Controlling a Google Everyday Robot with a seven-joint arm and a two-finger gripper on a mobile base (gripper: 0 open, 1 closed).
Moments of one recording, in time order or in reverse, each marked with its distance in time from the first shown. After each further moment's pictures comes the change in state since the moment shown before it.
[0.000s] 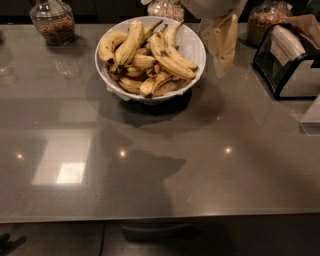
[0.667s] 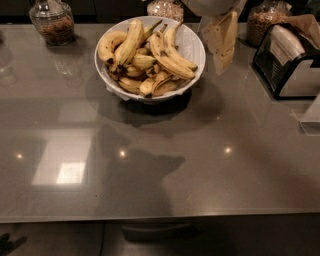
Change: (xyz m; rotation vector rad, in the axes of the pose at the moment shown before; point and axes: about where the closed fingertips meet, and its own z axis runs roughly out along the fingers) arm 0.000 -0.007 -0.001 0.024 0.011 -0.033
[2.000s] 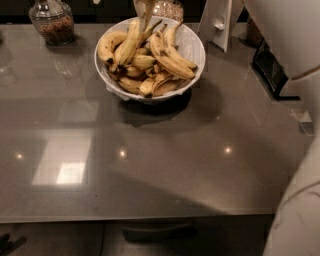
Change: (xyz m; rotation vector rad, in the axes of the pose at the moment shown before) arm 0.005 -0.145 0.073 0.169 -0.063 -0.383
